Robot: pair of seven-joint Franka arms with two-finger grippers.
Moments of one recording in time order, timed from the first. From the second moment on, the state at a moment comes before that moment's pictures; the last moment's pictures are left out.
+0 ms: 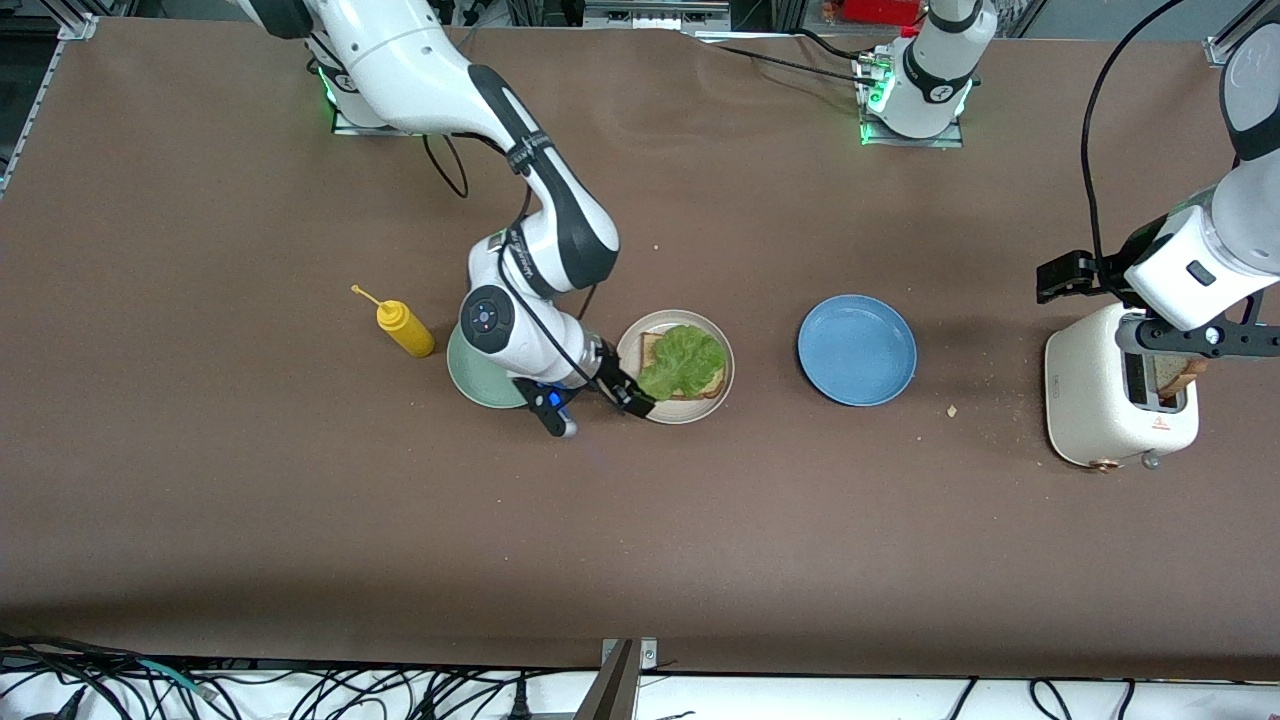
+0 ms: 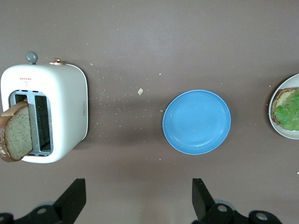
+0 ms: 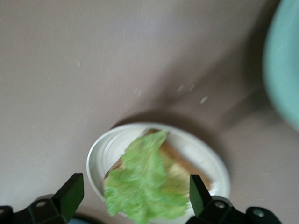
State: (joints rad) left arm -0.09 0.22 0.04 -1.42 0.01 1.48 -0.01; right arm 0.73 0.80 -0.19 -1.31 0.58 2.18 1.09
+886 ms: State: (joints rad) left arm 0.04 0.31 0.06 -1.43 0.04 1.57 0.17; right arm 0.72 0.43 -0.50 -1.31 0.28 1.49 0.46
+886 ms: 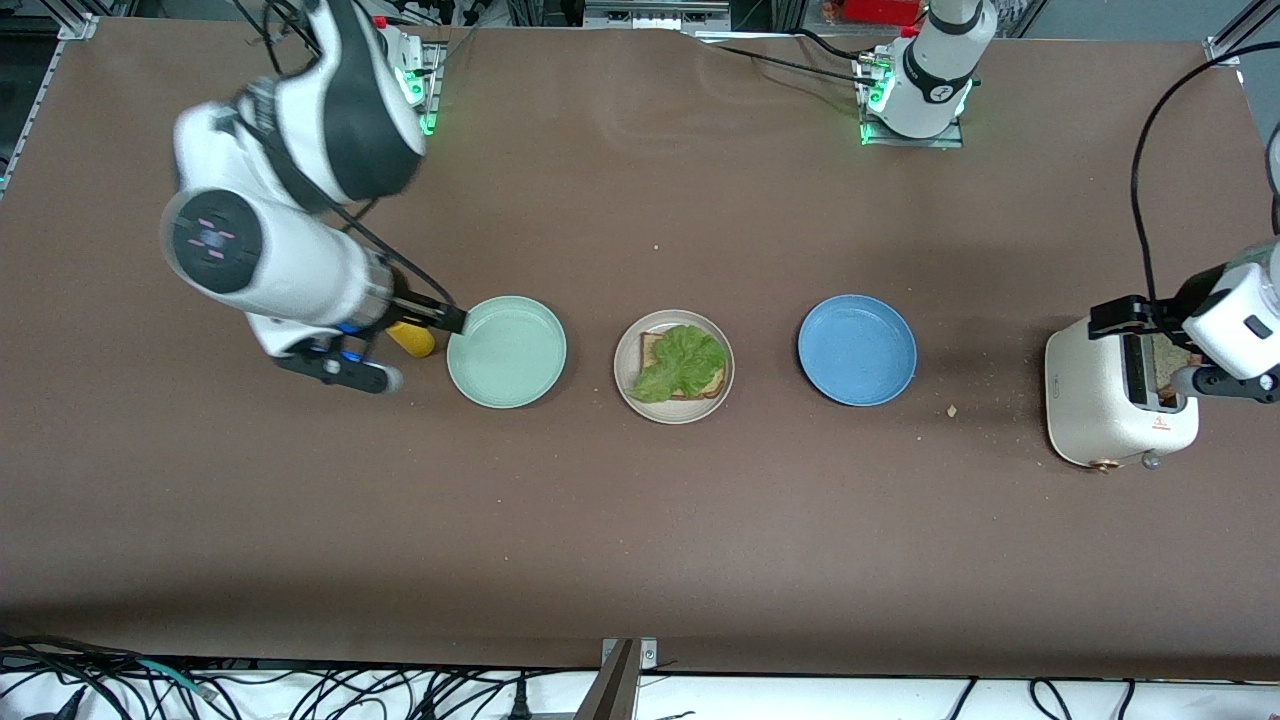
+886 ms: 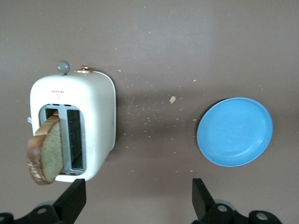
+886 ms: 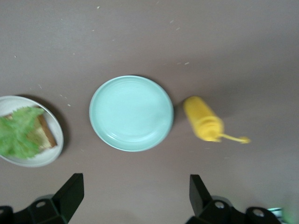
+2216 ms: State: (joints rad) left arm 0.30 0.35 0.06 -1.66 0.04 1.92 0.53; right arm 0.14 0.04 -0.03 -1.65 -0.04 1.64 0.11
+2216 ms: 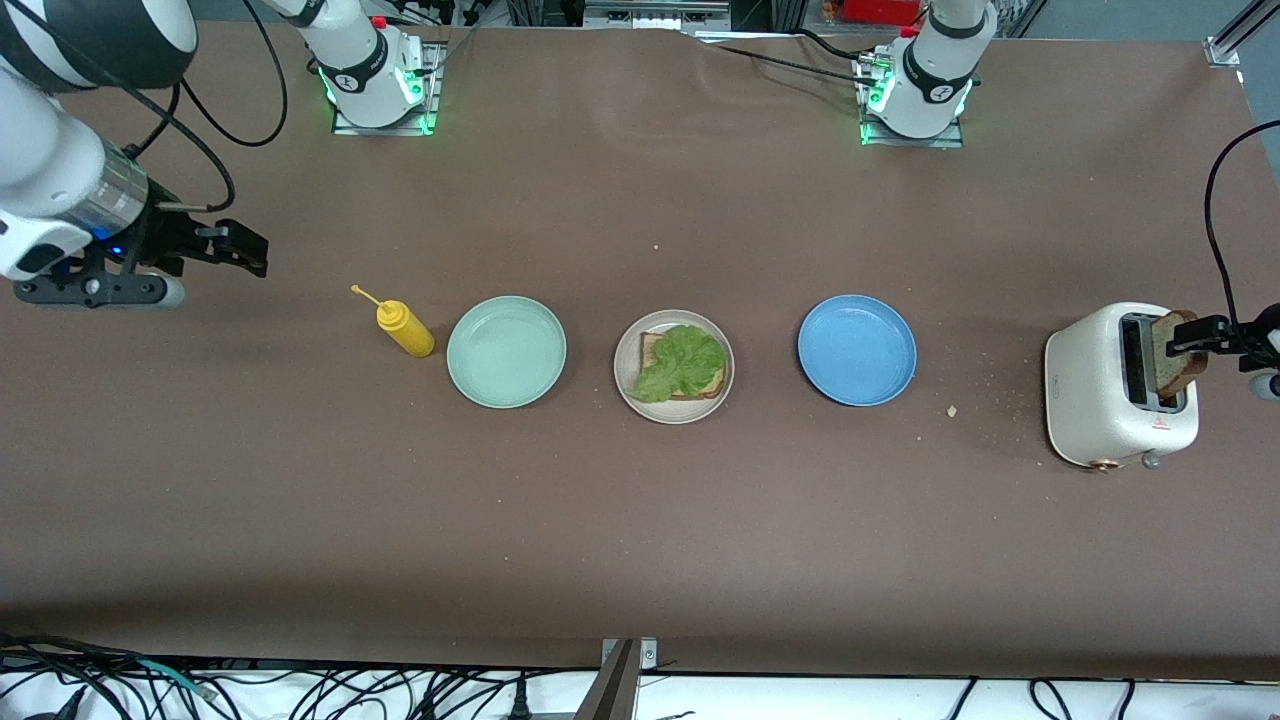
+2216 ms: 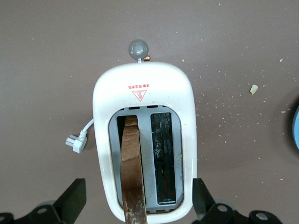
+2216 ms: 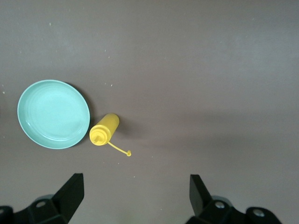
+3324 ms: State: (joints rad) left arm 0.33 0.35 0.06 -1.70 0.04 1.94 0.54; right arm 0.04 -0.10 -0.02 -1.80 -0.04 1.69 0.10
